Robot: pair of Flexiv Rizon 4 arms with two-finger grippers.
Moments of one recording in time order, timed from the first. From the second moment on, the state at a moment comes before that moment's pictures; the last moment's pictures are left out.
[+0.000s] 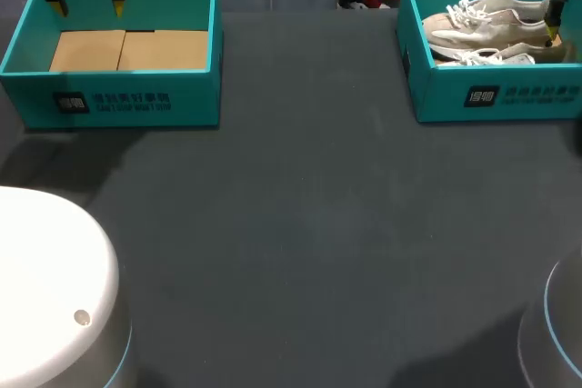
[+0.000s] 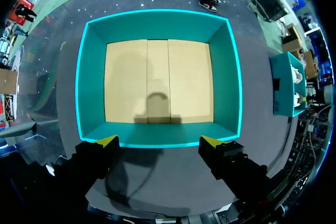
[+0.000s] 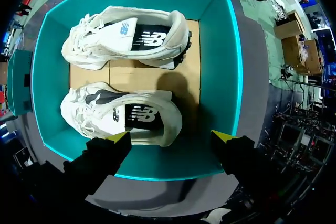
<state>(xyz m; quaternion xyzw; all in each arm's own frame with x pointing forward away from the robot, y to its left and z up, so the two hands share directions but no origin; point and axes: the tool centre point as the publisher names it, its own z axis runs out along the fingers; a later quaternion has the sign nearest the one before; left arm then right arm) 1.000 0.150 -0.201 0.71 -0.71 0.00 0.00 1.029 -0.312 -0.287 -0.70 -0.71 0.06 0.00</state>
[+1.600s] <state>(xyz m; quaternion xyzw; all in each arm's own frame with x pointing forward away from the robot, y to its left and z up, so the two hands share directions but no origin) 1.000 0.150 -0.201 0.71 -0.71 0.00 0.00 1.022 -0.315 -0.350 -0.70 -0.71 0.03 0.01</state>
